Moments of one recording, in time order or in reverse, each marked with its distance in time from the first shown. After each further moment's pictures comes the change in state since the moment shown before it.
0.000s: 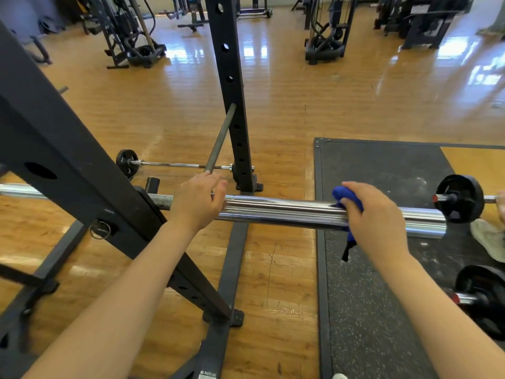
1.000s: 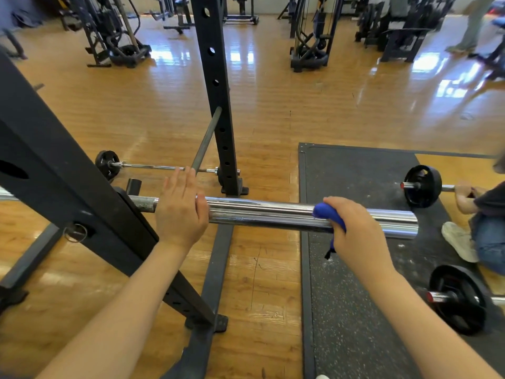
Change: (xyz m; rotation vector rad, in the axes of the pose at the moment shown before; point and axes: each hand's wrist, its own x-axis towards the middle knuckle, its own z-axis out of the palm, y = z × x) left_hand -0.023 -0.001 0.026 0.103 0.271 0.002; right_hand -0.022 0.001 -0.009 -0.034 -0.112 -0.030
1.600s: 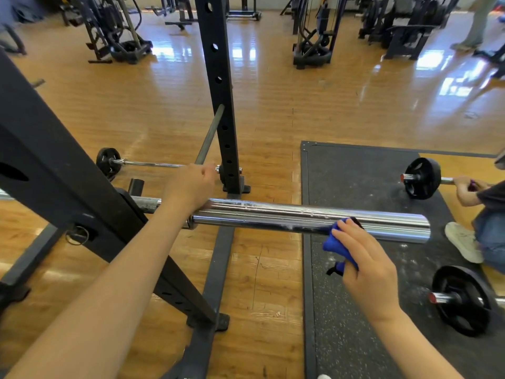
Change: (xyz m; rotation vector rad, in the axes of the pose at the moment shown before) left_hand 0.068 0.016 -0.025 -0.115 -0.390 -0.222; right_hand -0.041 0.008 0.019 0.051 0.202 -0.185
